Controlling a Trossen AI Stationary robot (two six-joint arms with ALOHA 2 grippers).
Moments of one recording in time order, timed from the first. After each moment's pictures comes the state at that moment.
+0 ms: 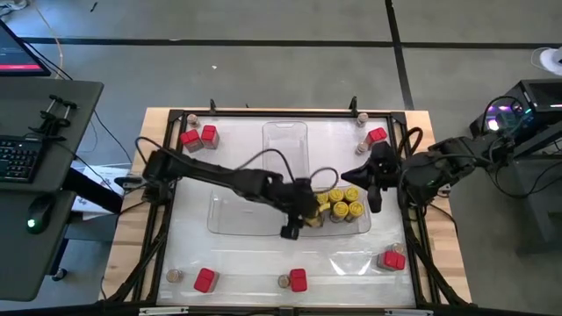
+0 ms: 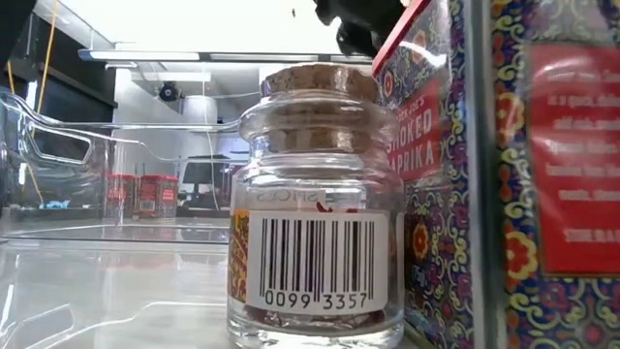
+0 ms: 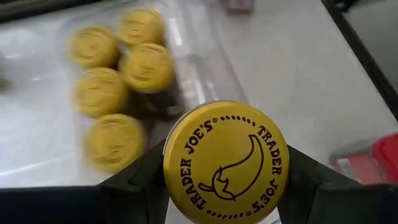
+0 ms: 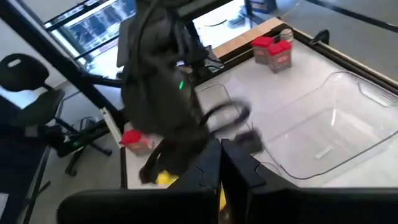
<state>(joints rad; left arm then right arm) -0.18 1.99 1.74 -0.58 0.00 0.10 0.44 1.14 1.49 -0.85 0.50 0.67</state>
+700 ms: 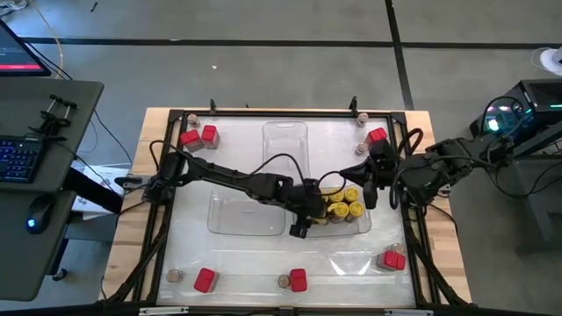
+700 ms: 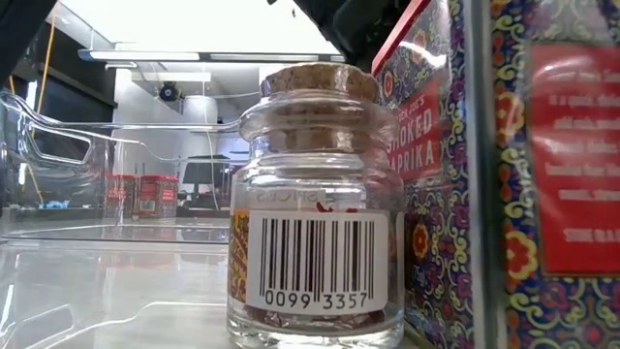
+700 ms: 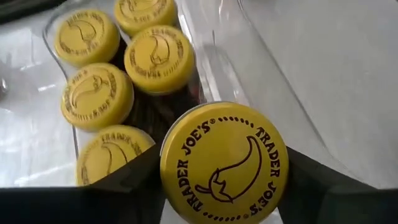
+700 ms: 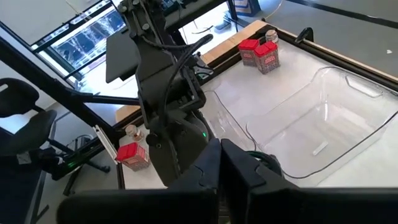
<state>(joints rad) -0.15 2.12 1.74 -0.46 -0.04 0.20 0.44 1.15 1.49 -0.85 0.56 0.76</state>
